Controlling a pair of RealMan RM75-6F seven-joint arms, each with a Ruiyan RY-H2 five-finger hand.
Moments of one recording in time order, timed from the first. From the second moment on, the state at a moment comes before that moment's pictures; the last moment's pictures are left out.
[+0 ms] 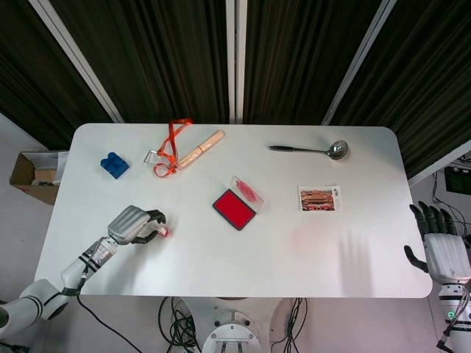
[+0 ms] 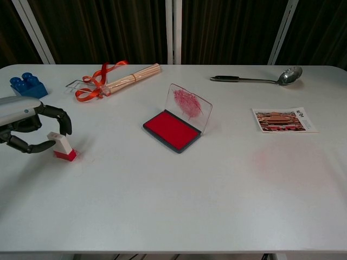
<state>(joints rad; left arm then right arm) -0.56 -1.60 0.15 -0.91 1.70 1.21 -0.50 0.08 -1.13 0.06 -1.56 -1.44 1.42 -0.07</state>
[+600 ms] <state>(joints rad) -0.46 -1.35 0.10 -1.22 1.66 1.42 -0.21 0.08 -1.14 0.06 -1.55 -1.45 1.42 -0.04</state>
